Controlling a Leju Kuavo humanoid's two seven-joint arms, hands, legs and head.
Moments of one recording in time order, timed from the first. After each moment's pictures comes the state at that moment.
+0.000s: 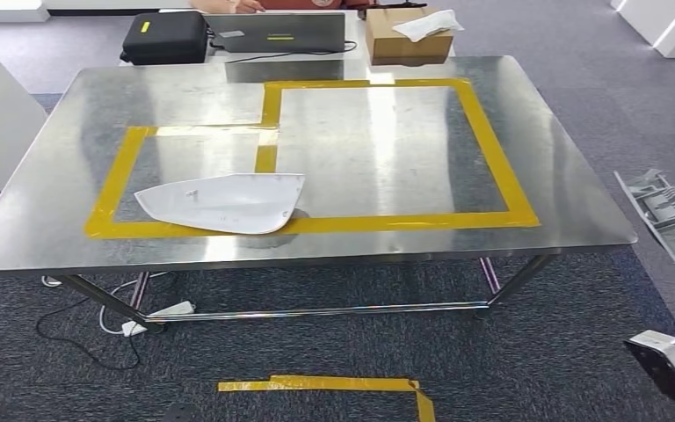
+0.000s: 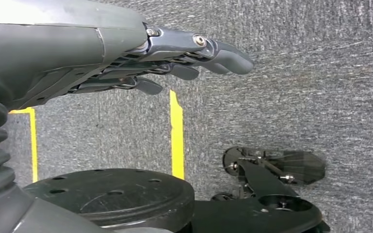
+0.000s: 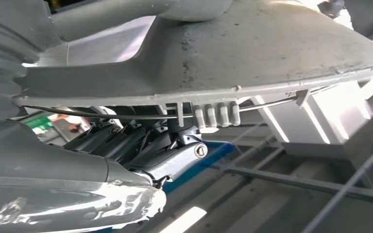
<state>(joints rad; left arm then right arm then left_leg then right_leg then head) -0.09 -0.07 -0.89 -0.15 0.97 0.41 -0.10 0.26 -0.05 -0.15 -1.85 1.19 -0.69 -0.20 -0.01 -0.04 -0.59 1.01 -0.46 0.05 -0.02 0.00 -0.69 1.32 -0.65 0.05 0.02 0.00</state>
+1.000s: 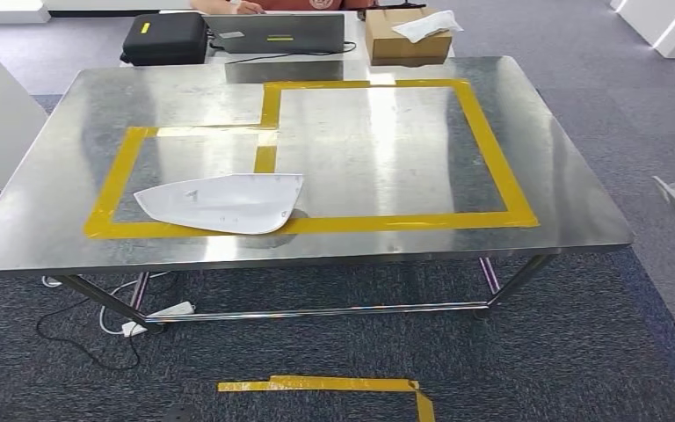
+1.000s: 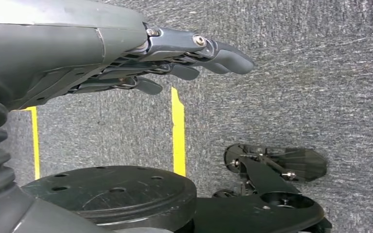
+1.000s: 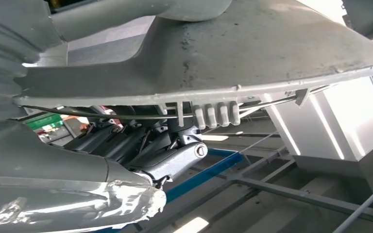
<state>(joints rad) -0.09 -0.07 -0.89 -0.15 0.97 0.41 -0.10 0.26 -0.05 -0.15 -1.85 1.19 -0.69 -0.20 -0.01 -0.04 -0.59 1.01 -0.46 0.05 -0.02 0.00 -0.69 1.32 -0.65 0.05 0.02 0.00</state>
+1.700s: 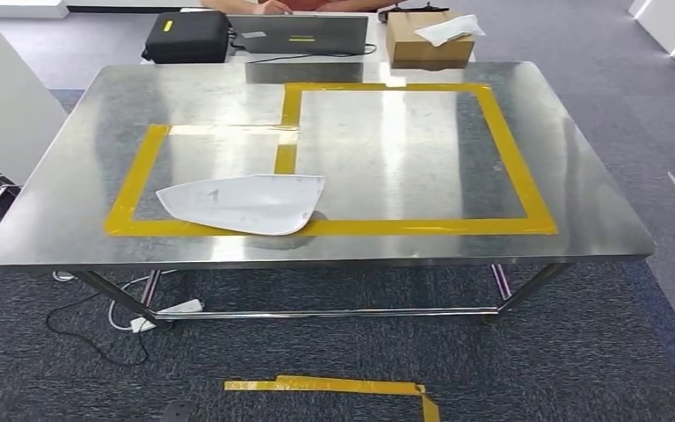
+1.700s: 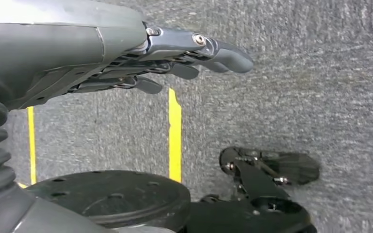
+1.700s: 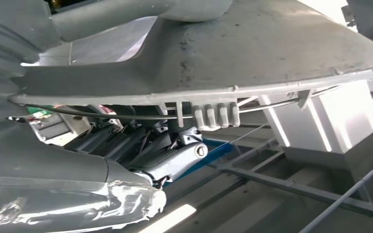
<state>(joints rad) -0.09 -0.07 -0.89 -0.15 0.97 0.41 -0.10 0.26 -0.05 -0.15 -1.85 1.19 -0.69 -0.20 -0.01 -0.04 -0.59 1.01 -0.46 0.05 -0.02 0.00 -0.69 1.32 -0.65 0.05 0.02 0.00</state>
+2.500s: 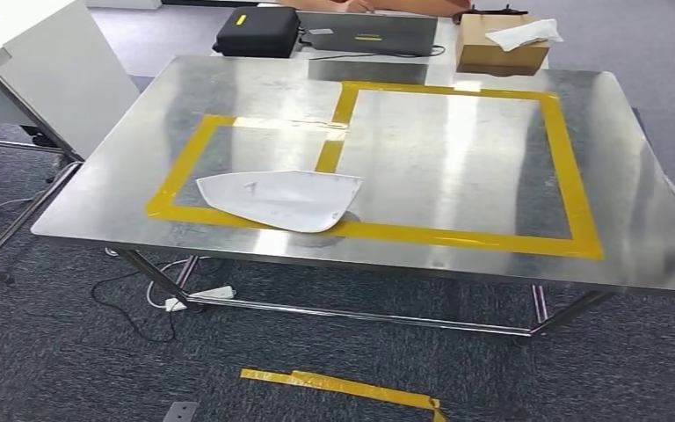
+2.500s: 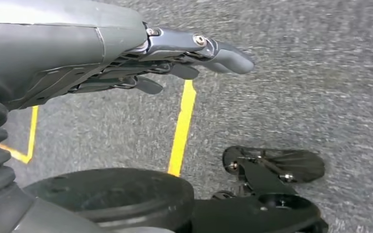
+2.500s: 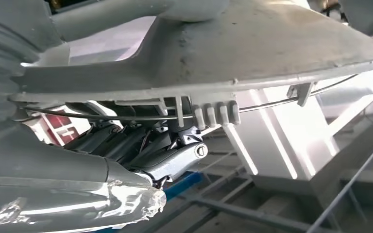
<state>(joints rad) -0.09 -0.07 -0.89 -0.15 0.97 0.41 -0.10 0.26 -0.05 -0.15 -1.85 1.19 -0.69 -0.20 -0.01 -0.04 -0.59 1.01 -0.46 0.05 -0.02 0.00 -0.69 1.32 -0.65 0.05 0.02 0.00</state>
